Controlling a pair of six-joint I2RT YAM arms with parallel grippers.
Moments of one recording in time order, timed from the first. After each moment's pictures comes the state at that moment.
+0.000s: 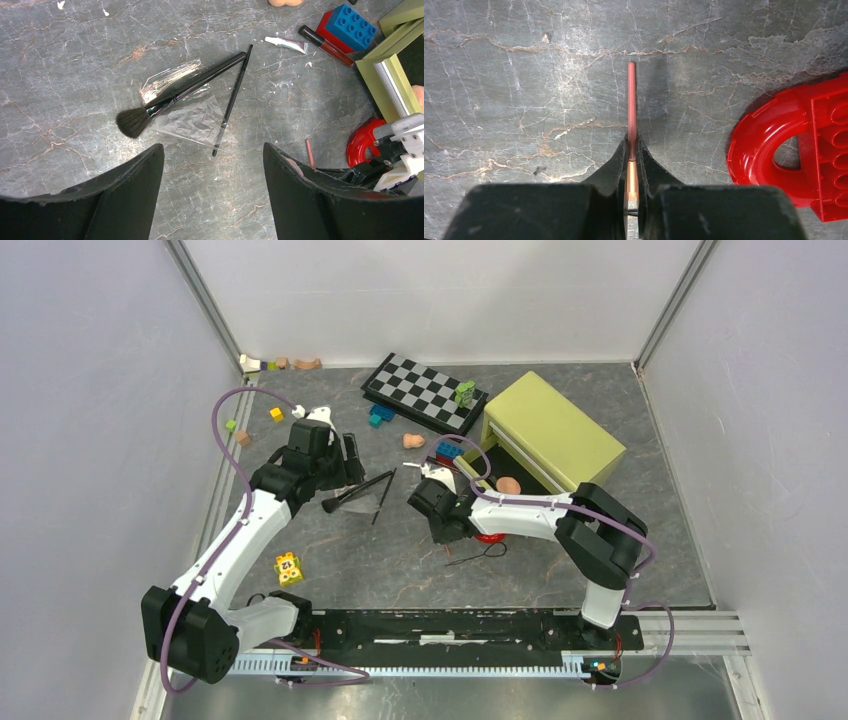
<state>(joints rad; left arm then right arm) -0.32 1.14 0.96 -0.59 -0.10 -0.40 1.01 1.81 1.11 -0.46 0.28 0.67</state>
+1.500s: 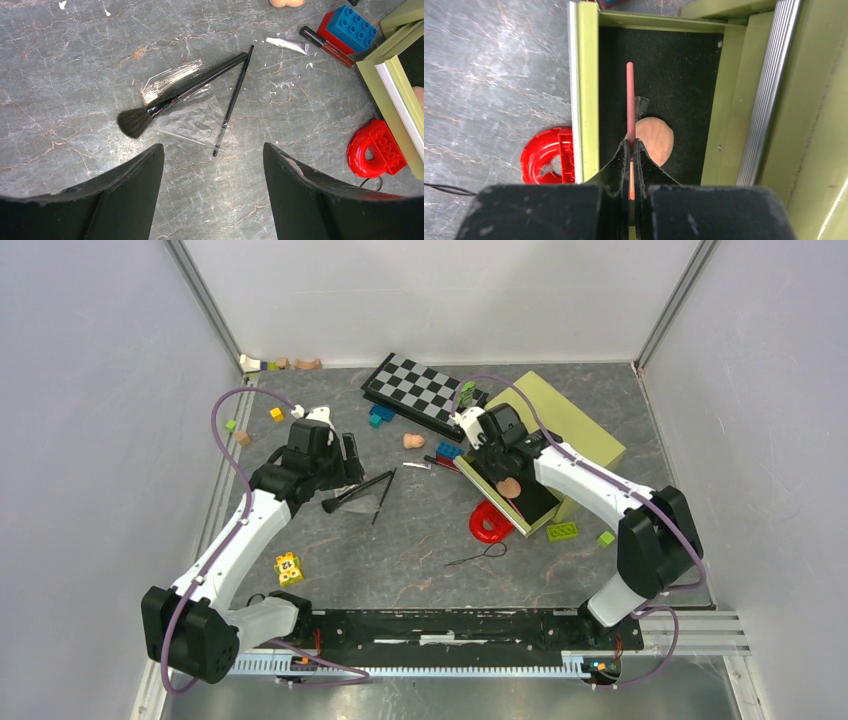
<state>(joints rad) -0.32 1.14 0.96 -0.59 -0.10 -0.40 0.59 1.60 1.22 -0.56 0.11 -0.21</state>
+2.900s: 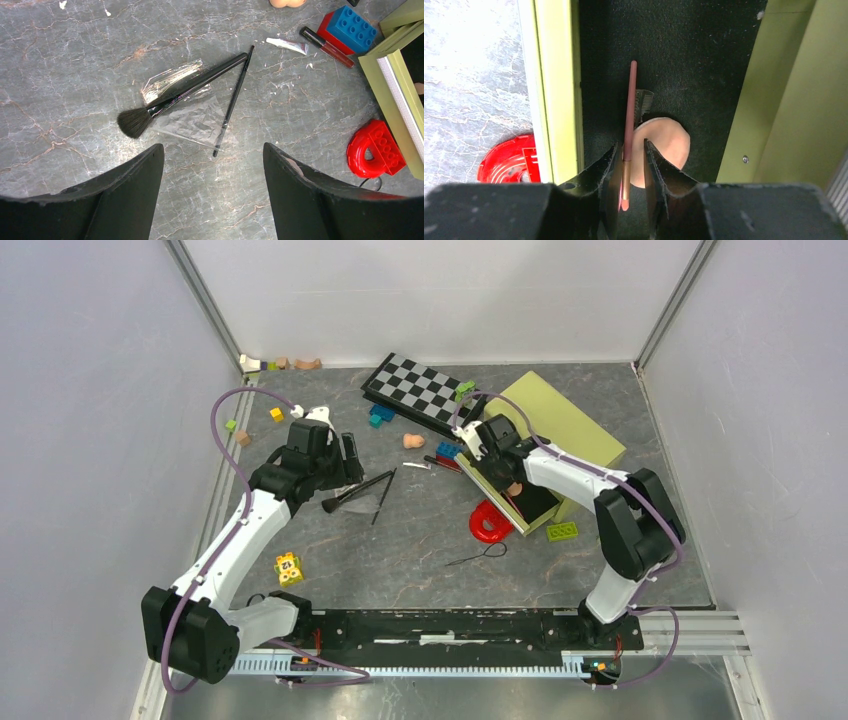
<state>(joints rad) -0.32 1.14 0.96 -0.59 -0.09 -0.40 0.55 1.73 1.15 -0.50 0.14 -0.23</state>
